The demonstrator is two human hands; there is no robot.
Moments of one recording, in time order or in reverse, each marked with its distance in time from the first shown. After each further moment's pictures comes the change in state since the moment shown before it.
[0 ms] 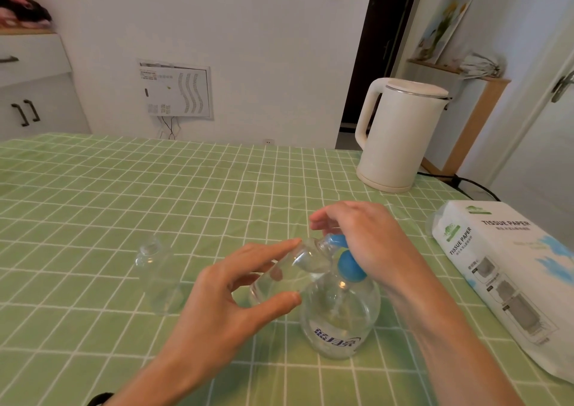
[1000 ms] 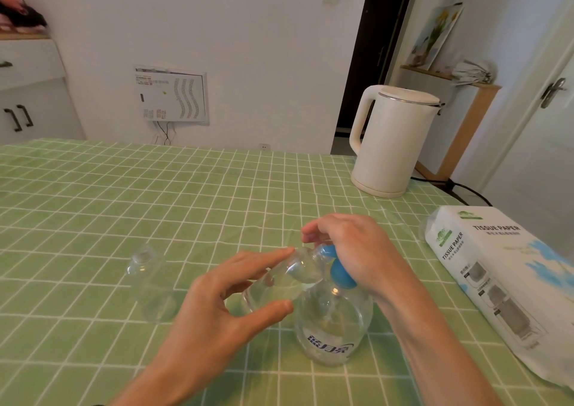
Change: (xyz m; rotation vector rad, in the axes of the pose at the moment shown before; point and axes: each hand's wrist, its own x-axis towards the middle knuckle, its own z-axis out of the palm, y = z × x) left_hand -0.001 0.000 0.000 0.020 -0.009 0.008; right_hand -0.001 0.002 0.002 -0.004 -0.037 0.052
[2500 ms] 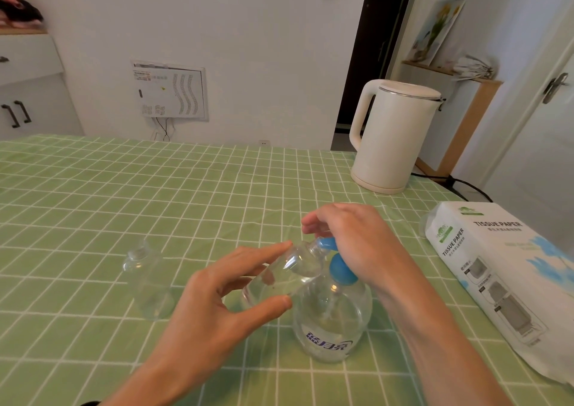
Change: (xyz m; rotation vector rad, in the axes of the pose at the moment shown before) left_hand 0.002 -0.003 0.001 -0.054 0.014 -0.010; right_hand 0.002 -0.003 -0.003 -0.013 0.029 -0.022
